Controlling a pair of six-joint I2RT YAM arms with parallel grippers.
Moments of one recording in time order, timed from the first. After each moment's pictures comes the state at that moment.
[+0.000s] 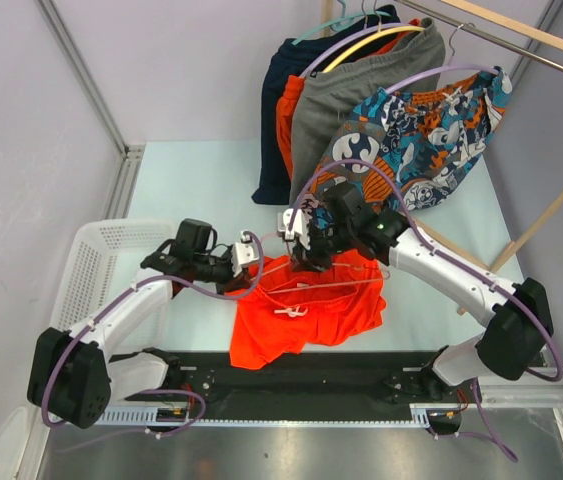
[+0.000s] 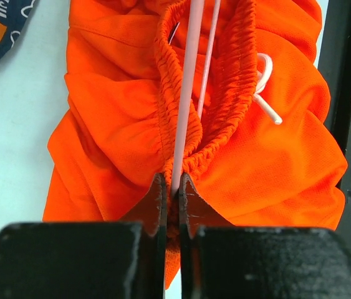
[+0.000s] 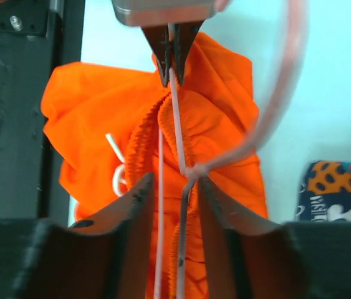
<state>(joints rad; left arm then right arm) -0.38 1.15 0.71 -0.46 0.76 0.71 0.75 1.45 1.26 -0.57 -0.65 -0.64</state>
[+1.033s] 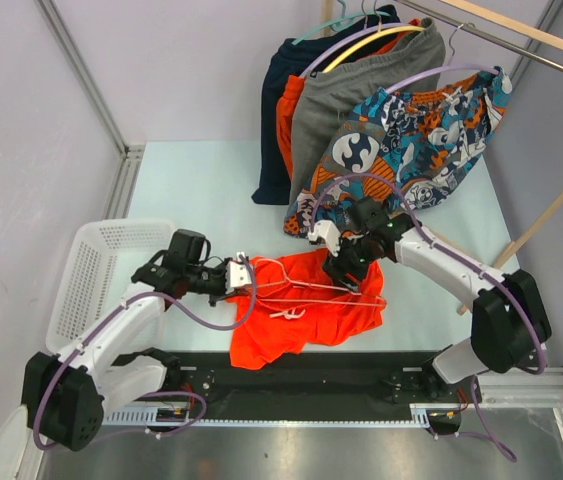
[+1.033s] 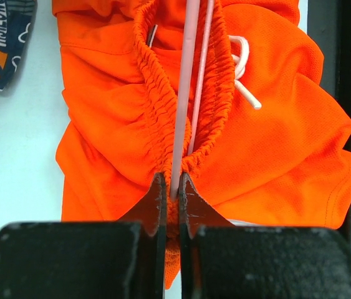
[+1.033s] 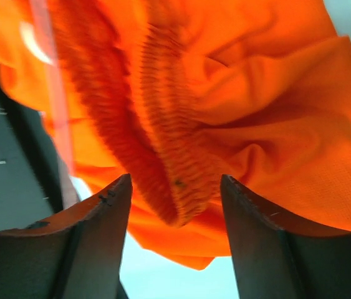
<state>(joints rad) -0.38 1.03 0.65 -0.55 0.78 0.94 0.56 1.48 1.09 -0.76 -0.47 -0.55</state>
